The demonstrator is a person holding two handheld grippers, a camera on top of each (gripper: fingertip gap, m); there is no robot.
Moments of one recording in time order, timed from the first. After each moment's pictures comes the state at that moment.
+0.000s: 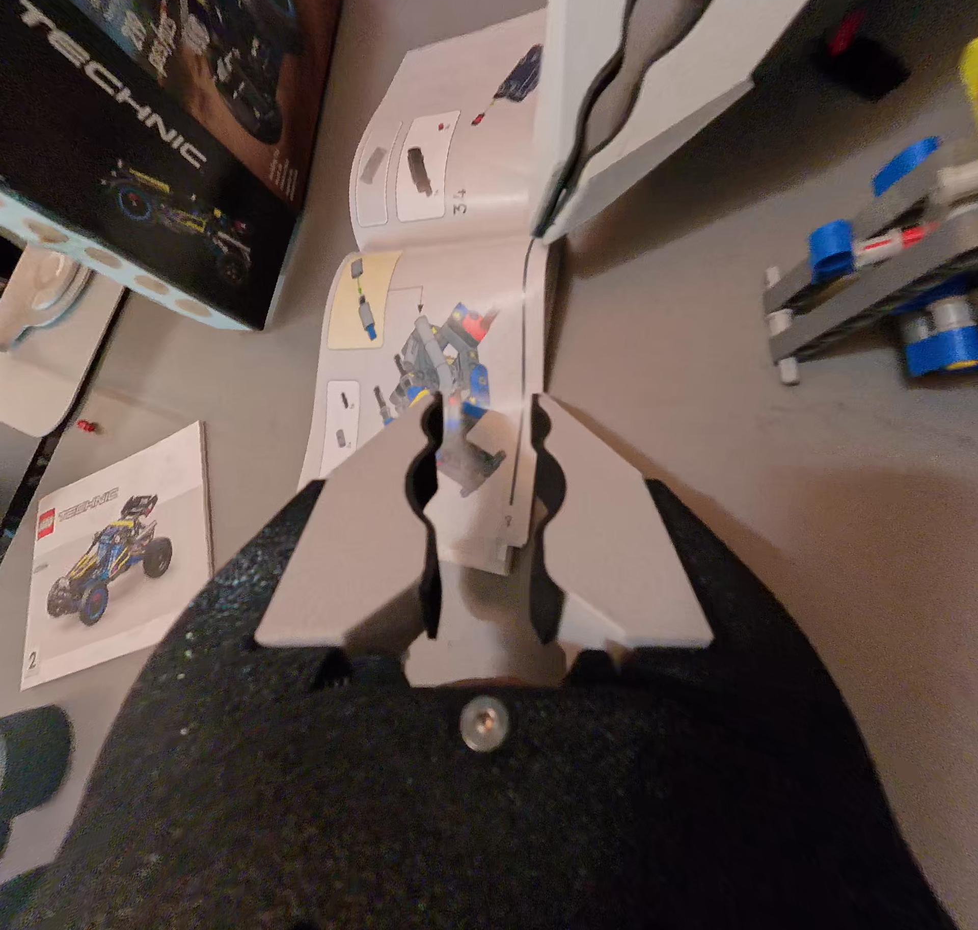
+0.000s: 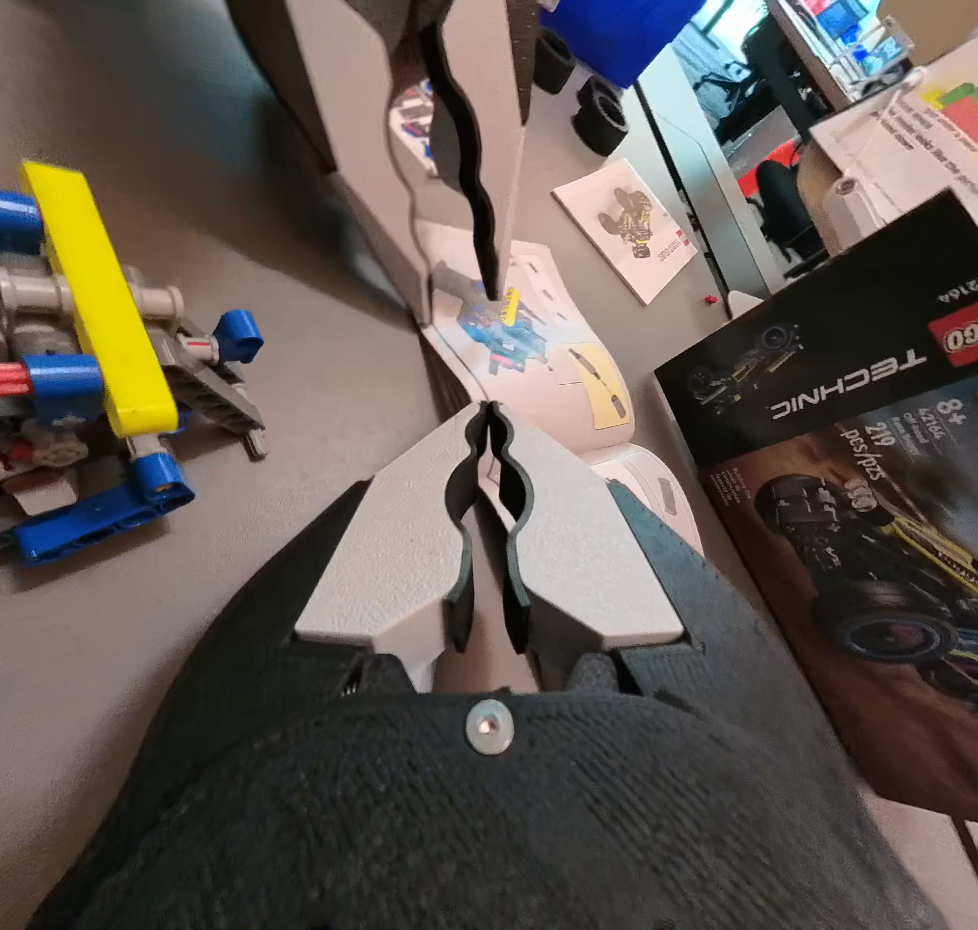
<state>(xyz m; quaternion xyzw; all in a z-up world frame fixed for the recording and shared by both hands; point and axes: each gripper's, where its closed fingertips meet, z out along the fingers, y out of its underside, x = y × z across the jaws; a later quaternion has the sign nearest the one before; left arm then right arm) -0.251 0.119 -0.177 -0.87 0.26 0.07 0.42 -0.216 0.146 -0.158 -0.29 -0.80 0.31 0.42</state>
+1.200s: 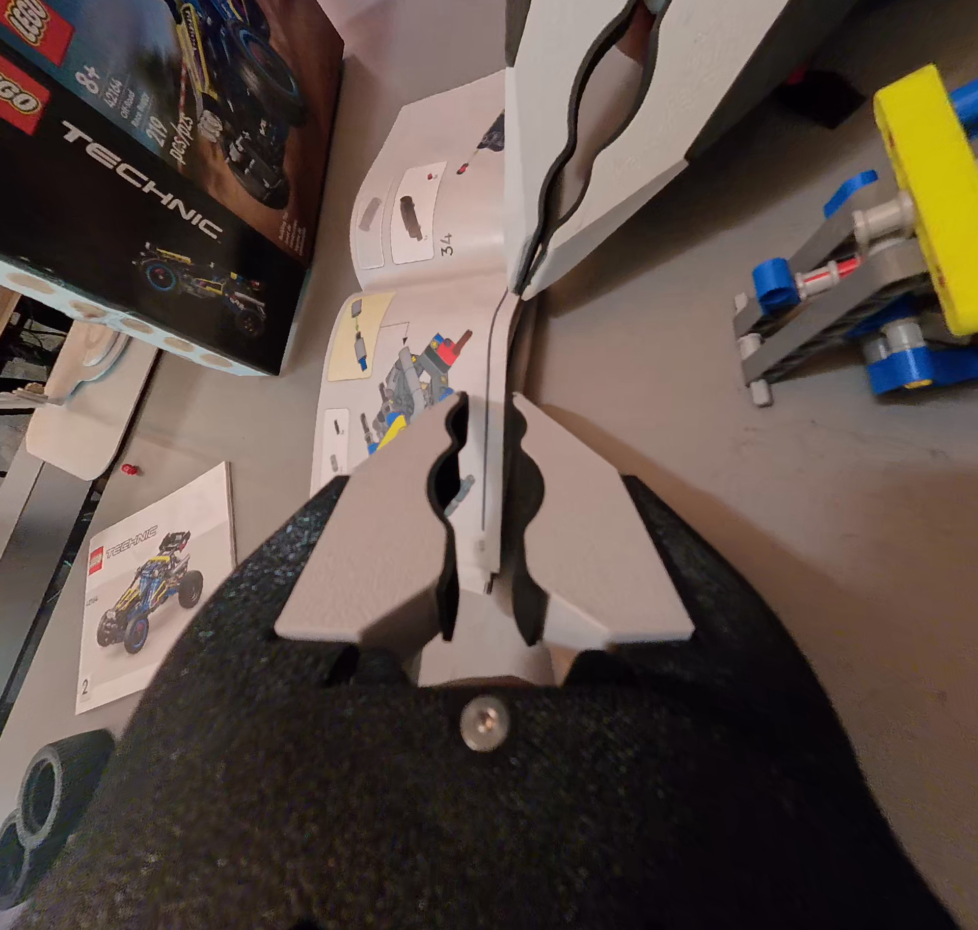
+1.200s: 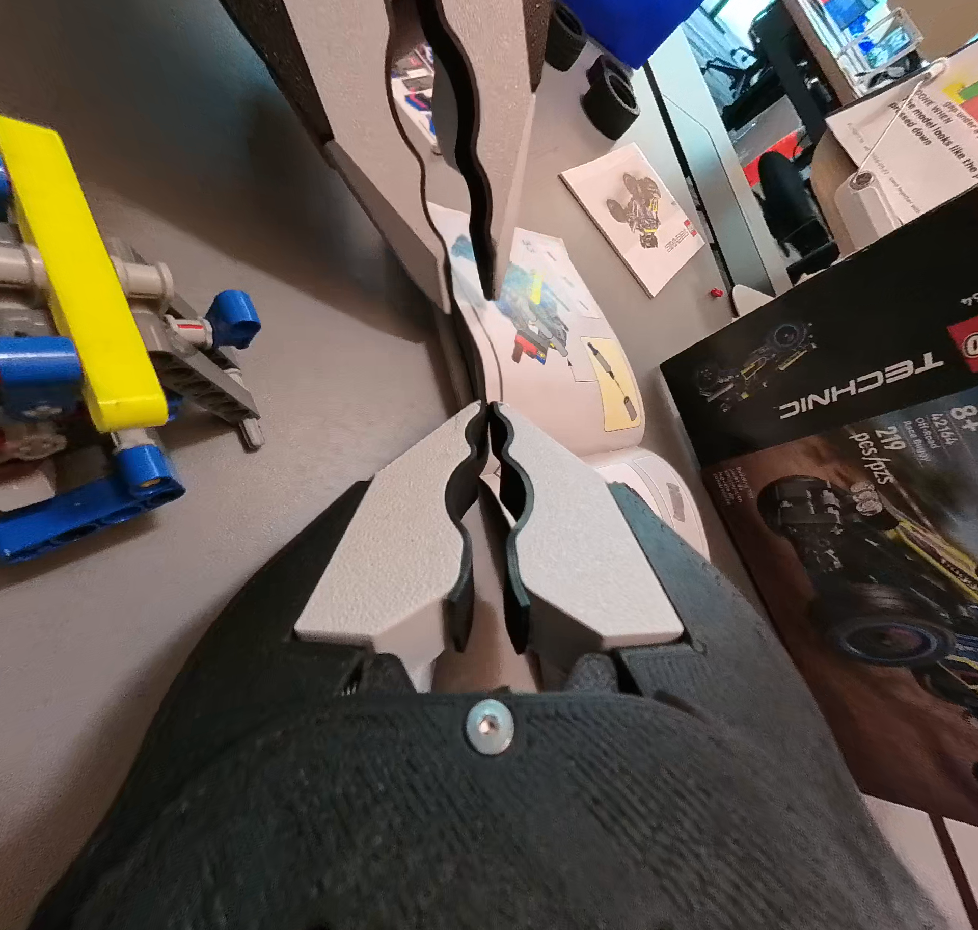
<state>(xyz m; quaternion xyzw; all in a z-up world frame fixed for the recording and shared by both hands) -0.239 0.123 -0.167 -0.85 0.29 0.10 0.44 -0.217 0.147 -0.166 -0.28 -0.81 0.29 0.42</state>
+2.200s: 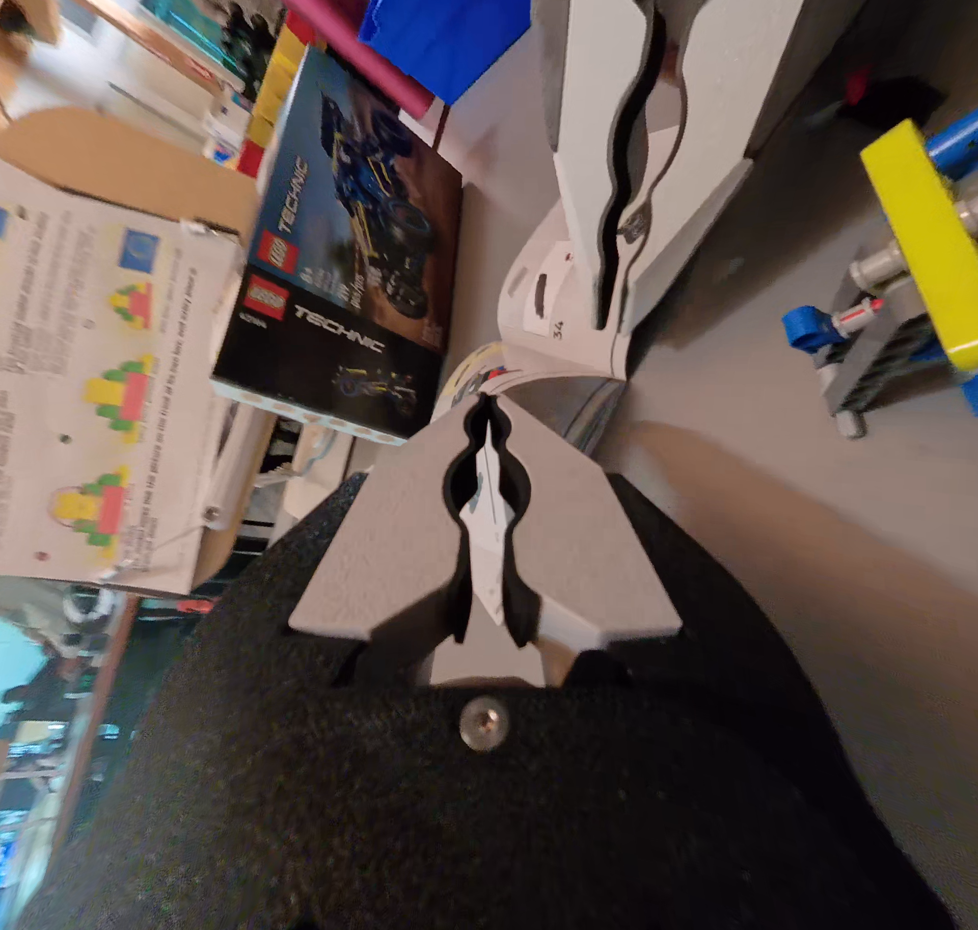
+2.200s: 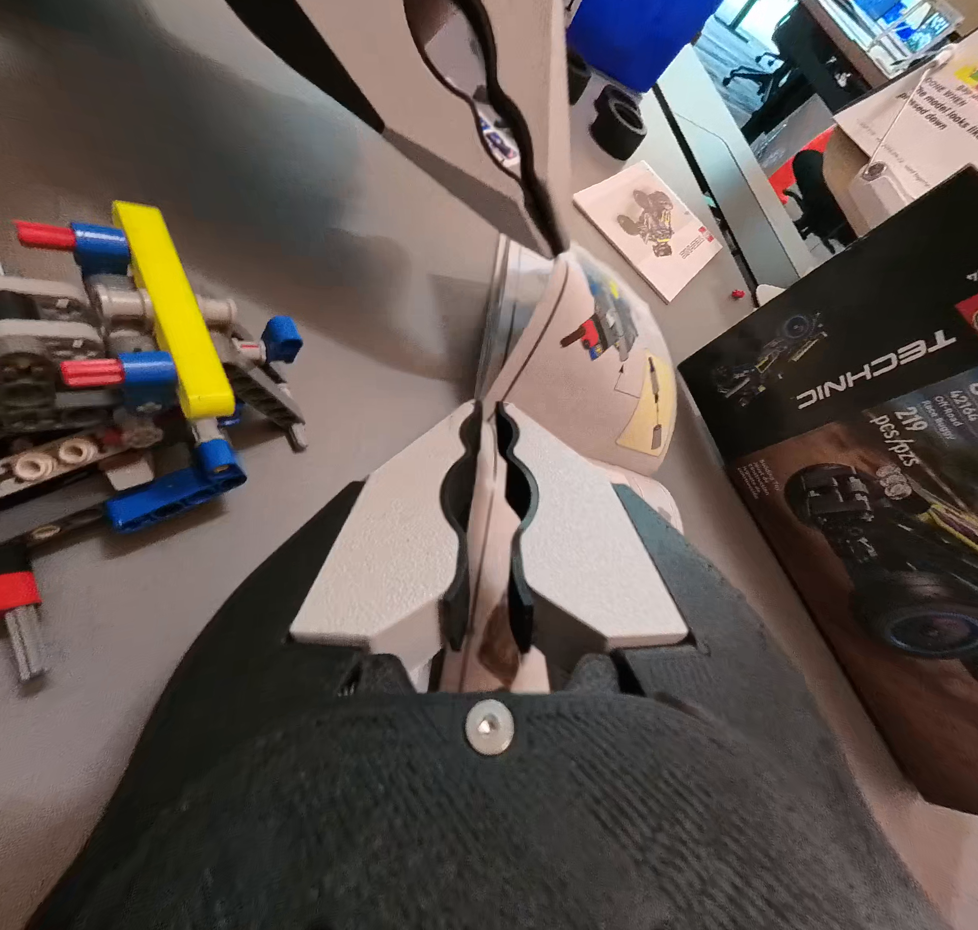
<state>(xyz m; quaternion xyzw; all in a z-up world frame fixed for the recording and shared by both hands) -0.240 0.134 -0.118 -0.76 0.35 0.26 0.49 -0.204 0.142 -0.154 -0.30 -0.80 0.34 0.39</state>
